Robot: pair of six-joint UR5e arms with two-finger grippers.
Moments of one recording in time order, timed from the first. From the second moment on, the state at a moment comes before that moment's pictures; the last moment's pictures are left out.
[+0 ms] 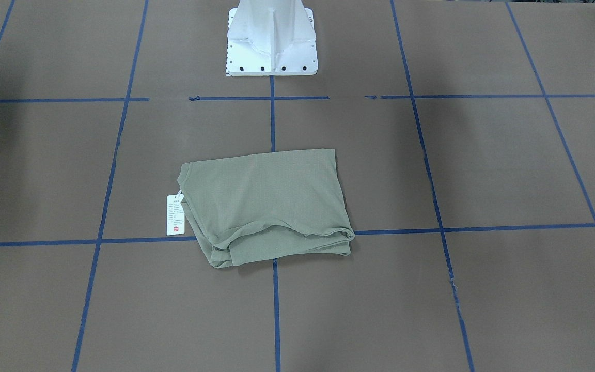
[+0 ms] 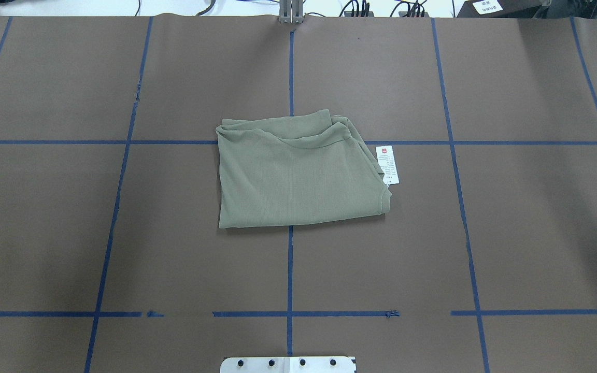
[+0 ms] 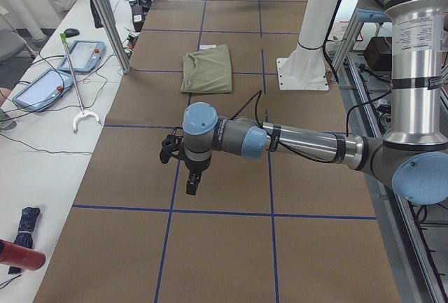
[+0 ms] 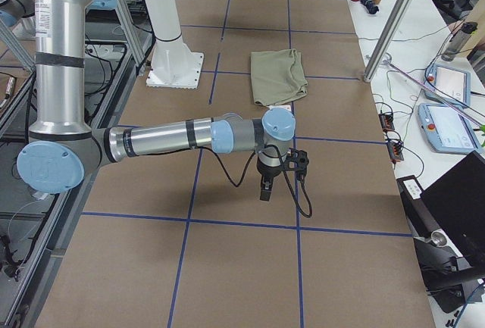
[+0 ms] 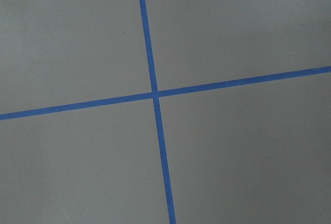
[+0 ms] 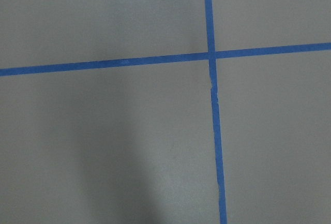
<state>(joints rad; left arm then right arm) -1.52 -1.47 -1.82 -1.66 -2.31 -0.05 1.43 -1.63 1.81 -1.65 2.31 0.27</state>
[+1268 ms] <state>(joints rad) -1.52 -1.48 -1.81 -1.66 -2.31 -0.06 1.43 -1.63 1.80 -1.64 2.30 0.27</state>
